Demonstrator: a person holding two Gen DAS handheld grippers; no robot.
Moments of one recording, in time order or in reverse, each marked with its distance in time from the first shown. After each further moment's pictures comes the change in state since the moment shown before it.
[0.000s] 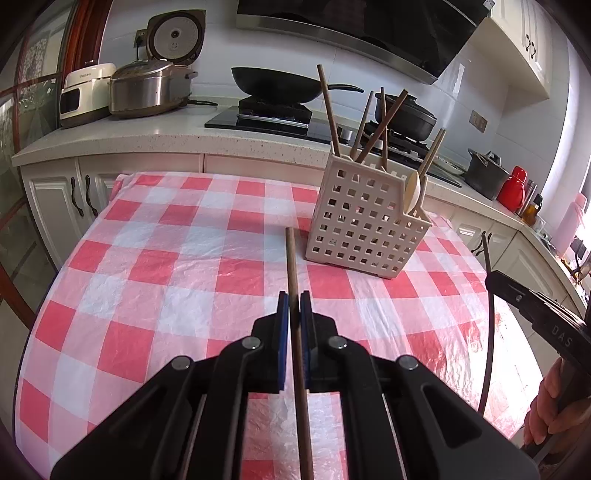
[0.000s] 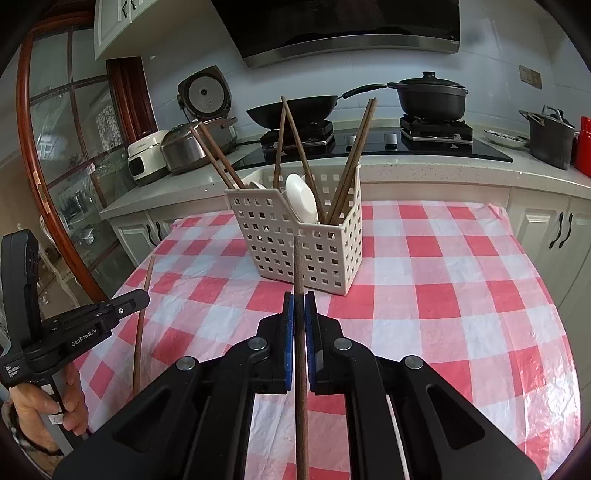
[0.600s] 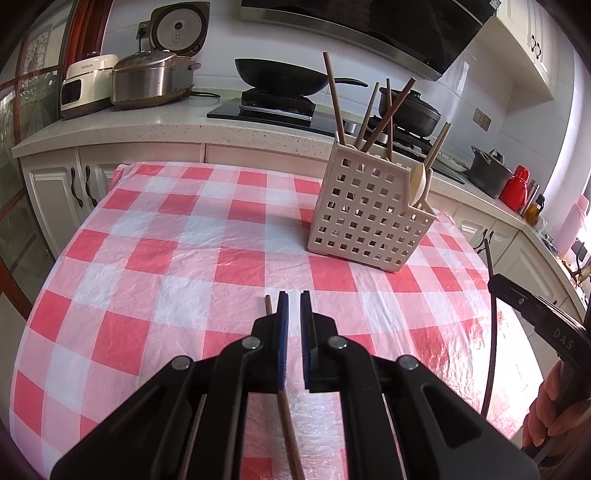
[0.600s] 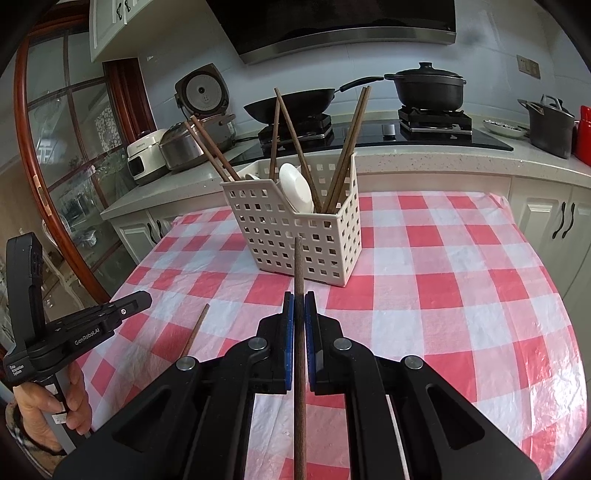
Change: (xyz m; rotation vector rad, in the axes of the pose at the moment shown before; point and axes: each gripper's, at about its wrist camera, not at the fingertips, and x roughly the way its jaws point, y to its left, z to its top) left arm 0.007 0.001 -0.005 -0.015 0.022 0.003; right arm 0.003 -0.008 -0.006 0.023 0.014 0.015
